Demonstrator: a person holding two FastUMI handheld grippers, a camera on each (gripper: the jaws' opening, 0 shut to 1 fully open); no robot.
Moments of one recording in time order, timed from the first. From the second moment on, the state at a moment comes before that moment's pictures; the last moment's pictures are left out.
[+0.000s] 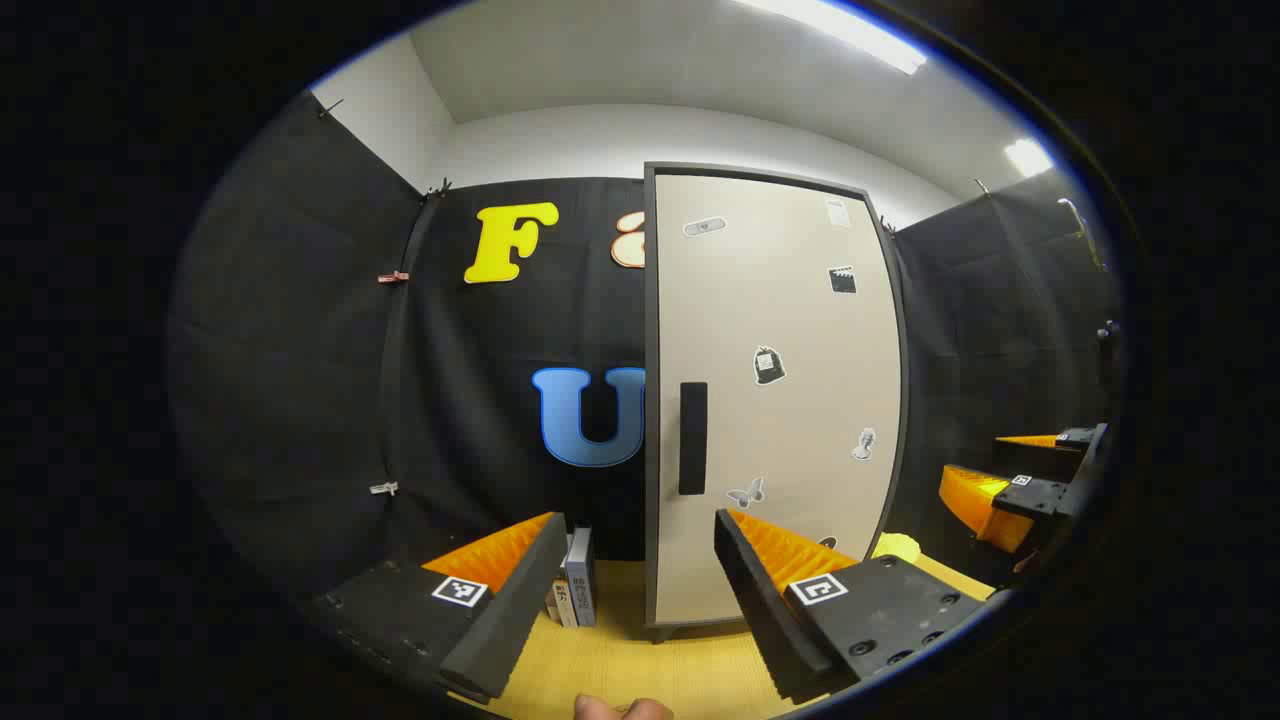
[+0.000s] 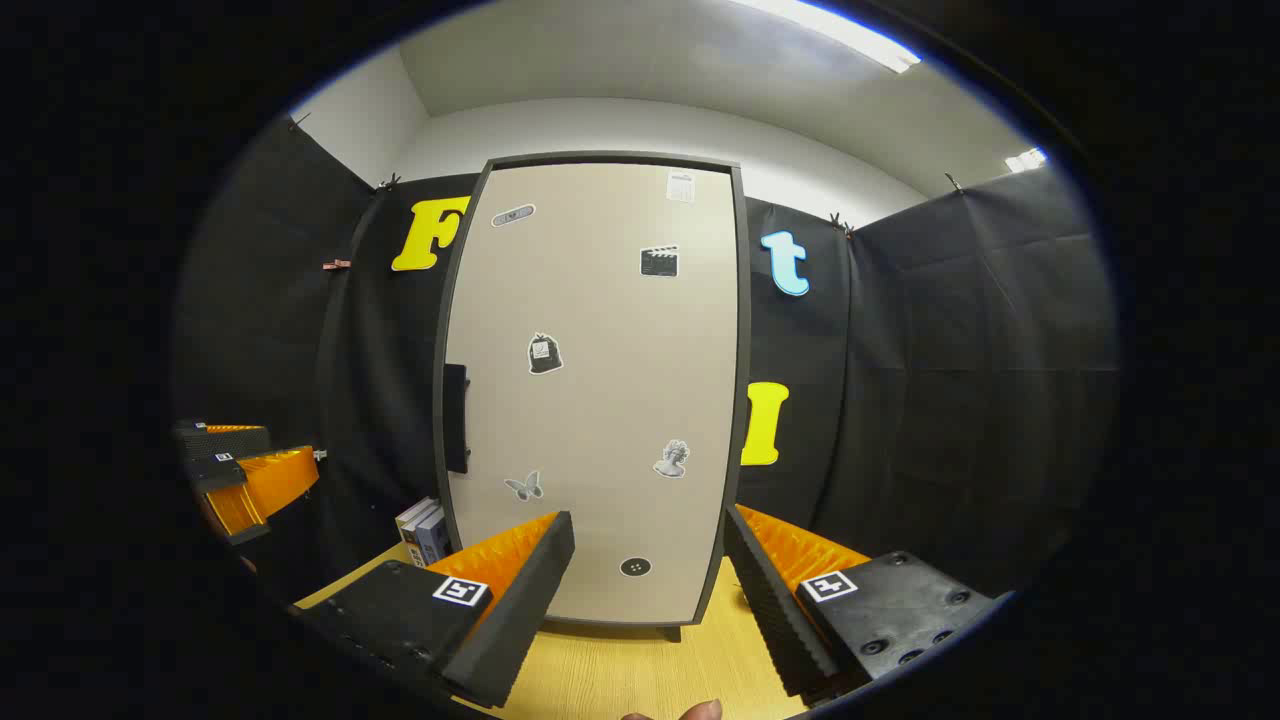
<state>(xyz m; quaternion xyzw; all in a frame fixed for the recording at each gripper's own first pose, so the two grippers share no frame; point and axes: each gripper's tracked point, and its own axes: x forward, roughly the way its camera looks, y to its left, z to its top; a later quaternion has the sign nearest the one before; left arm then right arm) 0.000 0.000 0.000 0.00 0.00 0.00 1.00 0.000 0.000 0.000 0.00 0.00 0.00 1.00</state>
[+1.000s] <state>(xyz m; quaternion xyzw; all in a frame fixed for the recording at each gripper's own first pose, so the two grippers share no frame) -0.003 0.006 -0.001 0.01 0.00 0.00 1.00 -0.008 0.018 0.002 0.00 -0.01 0.02 1.00</state>
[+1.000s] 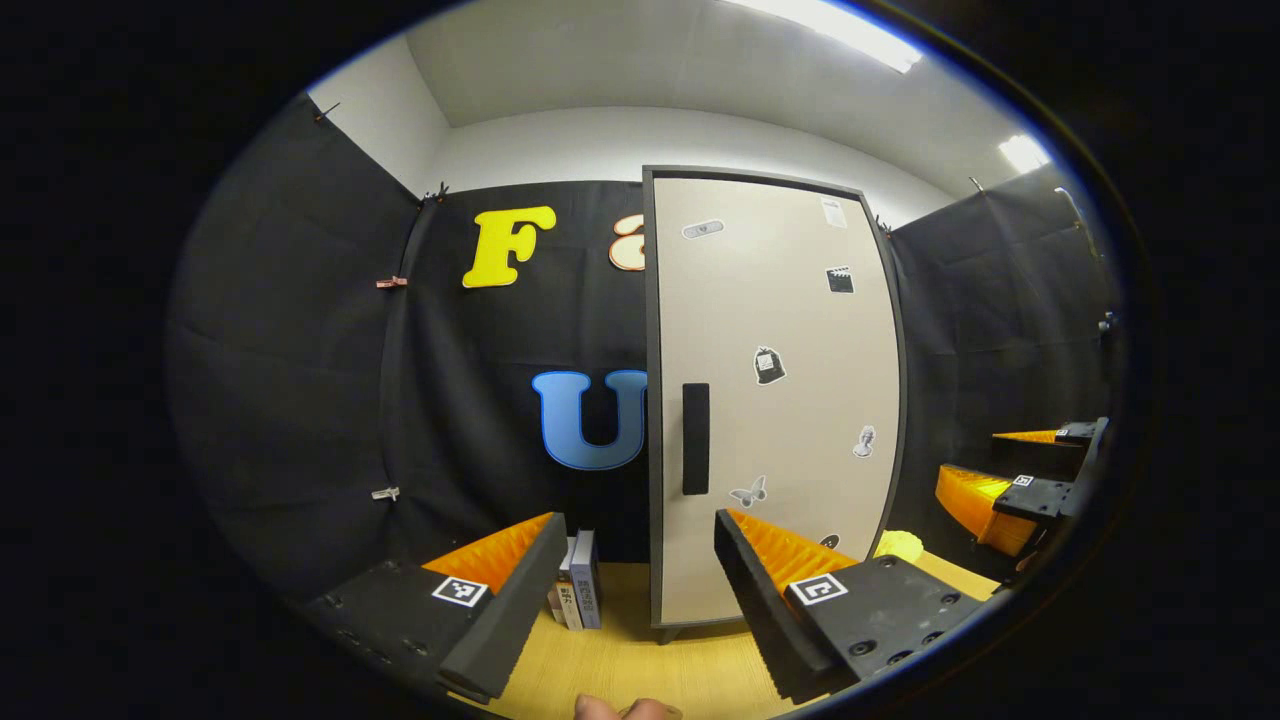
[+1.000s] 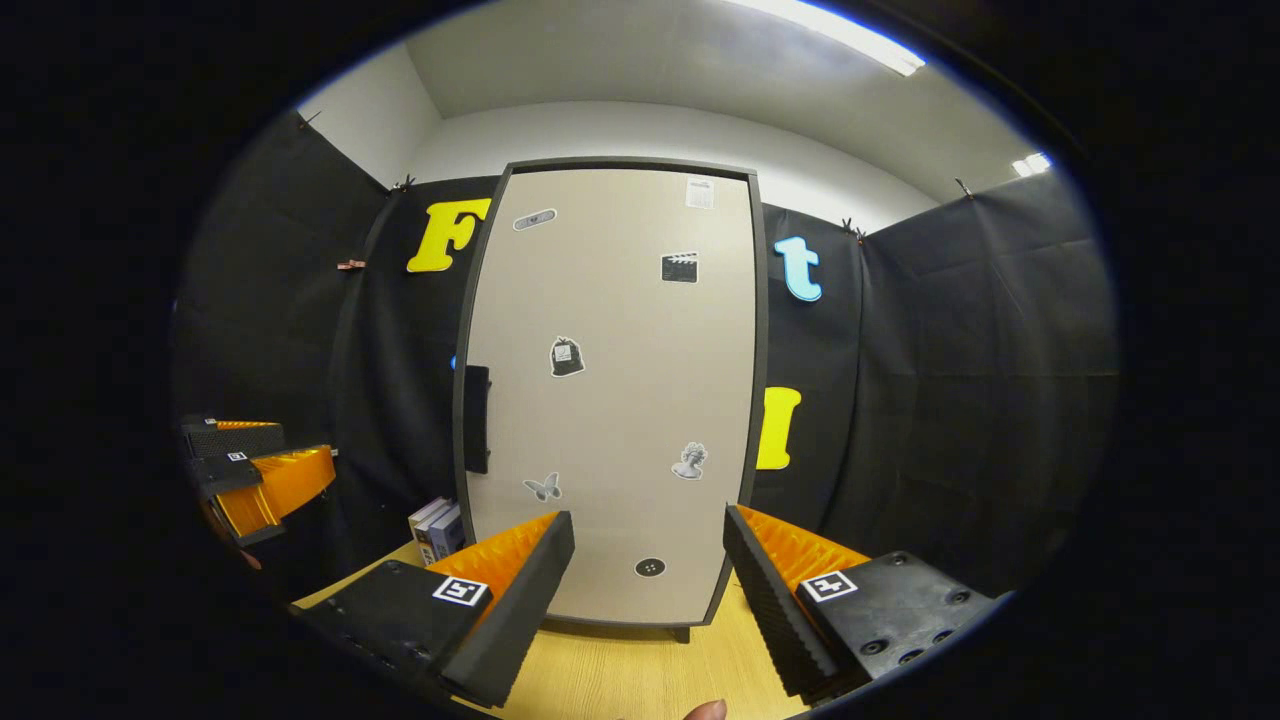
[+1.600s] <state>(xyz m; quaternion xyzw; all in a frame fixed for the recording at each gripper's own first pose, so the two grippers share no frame) -0.006 0.046 -0.011 0.02 0.00 0.03 1.00 0.040 0.095 0.025 0.02 -0.01 0.08 1.00</state>
